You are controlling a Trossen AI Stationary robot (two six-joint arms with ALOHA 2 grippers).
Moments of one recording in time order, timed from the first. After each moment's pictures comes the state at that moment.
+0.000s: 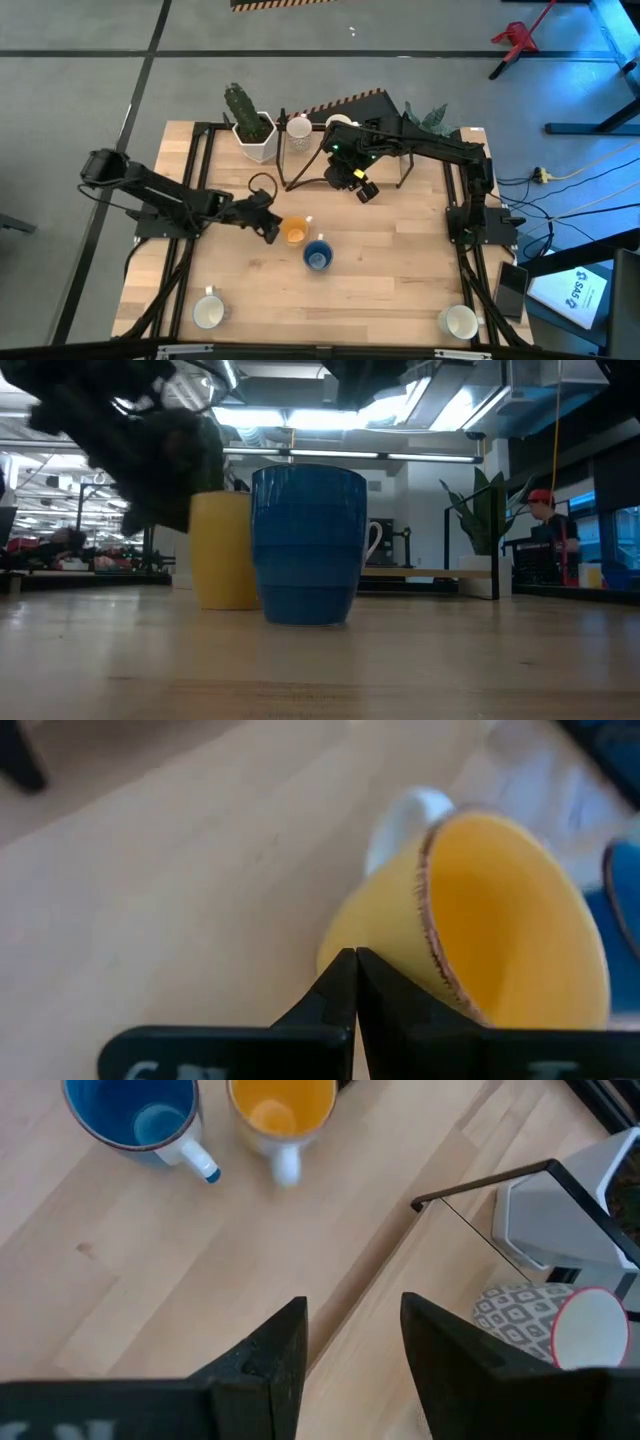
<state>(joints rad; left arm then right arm) -0.16 1.21 0.43 0.08 -0.27 -0.87 -0.13 1.93 2.18 -1.36 -0.11 -0.82</state>
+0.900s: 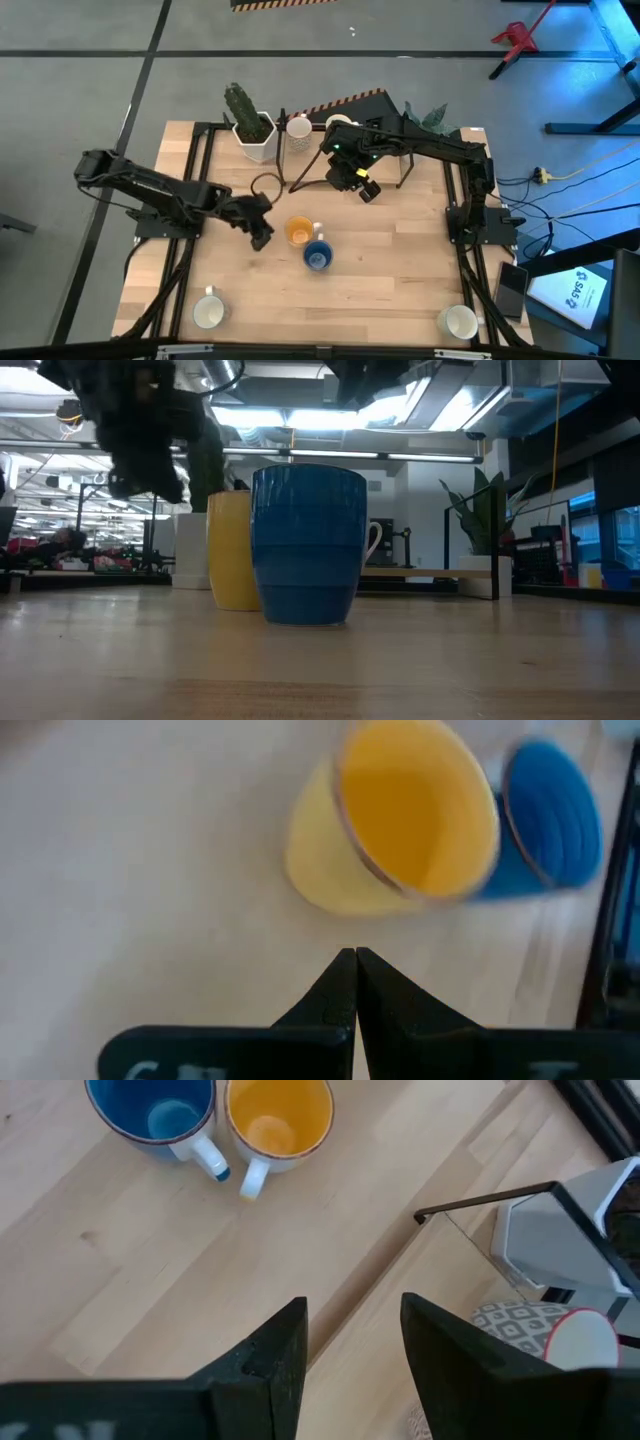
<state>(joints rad) -0.16 1.12 0.64 -0.37 -0.04 -0.81 -0.13 1.92 2.18 -1.36 -0.12 -0.89</state>
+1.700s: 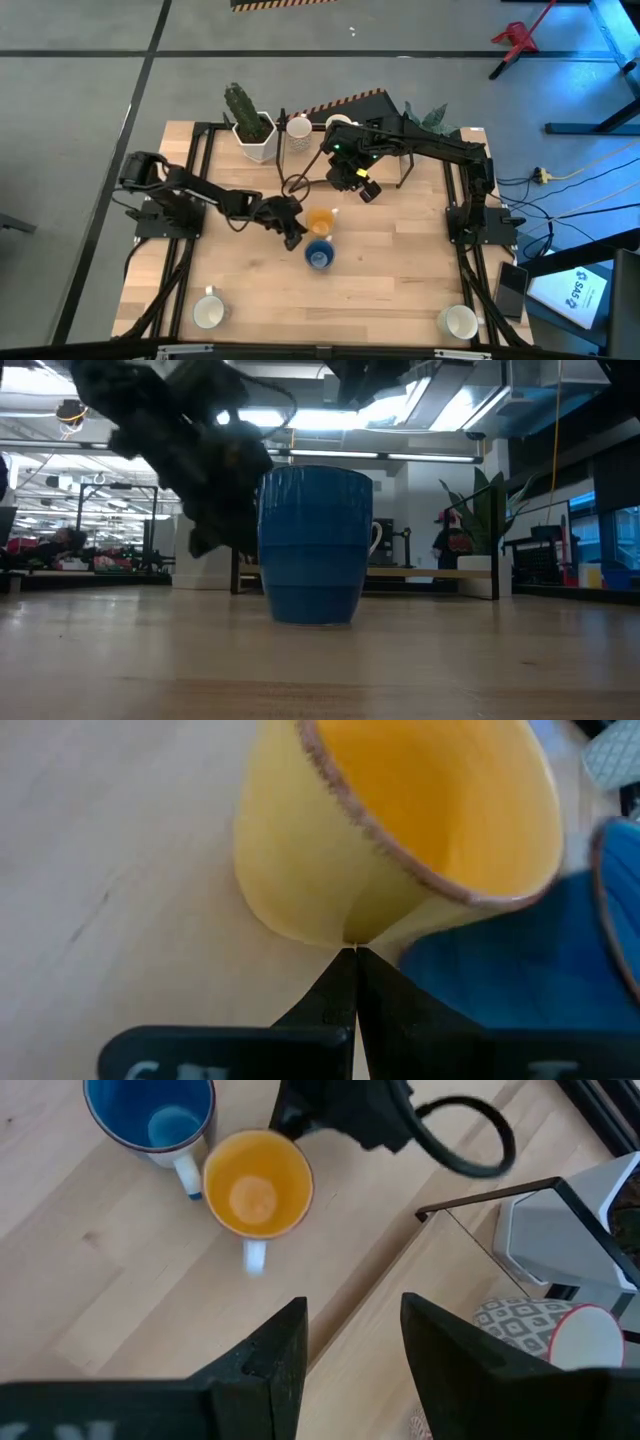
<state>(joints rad) -0.06 1.58 0.64 0.25 0.01 -0.69 -0.13 1.92 2.18 -1.37 -0.12 -0.88</state>
